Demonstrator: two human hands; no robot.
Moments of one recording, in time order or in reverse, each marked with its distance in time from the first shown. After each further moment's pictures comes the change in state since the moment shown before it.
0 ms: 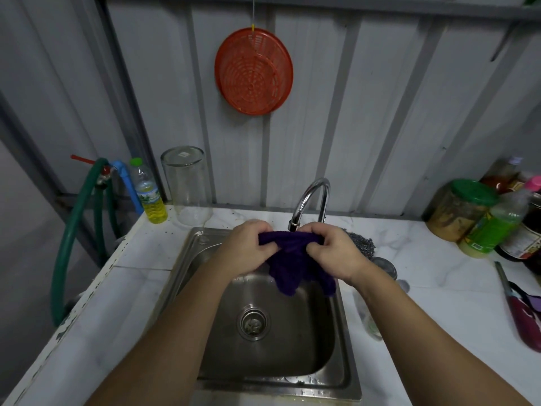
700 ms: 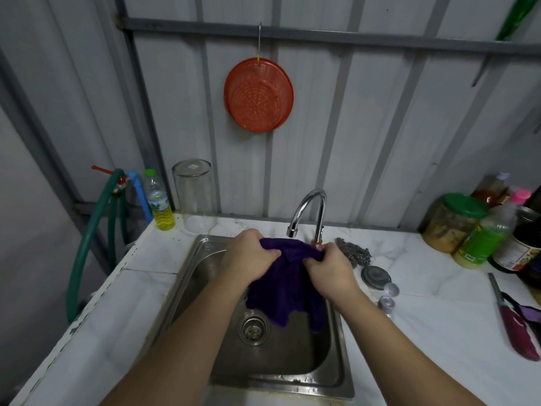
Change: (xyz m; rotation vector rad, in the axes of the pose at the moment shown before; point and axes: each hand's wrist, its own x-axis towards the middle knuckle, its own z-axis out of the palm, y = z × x) left_hand -0.034 0.049 -0.004 -0.008 0.135 -0.363; right_hand -0.035 -0.005 0.021 -0.257 0.322 0.262
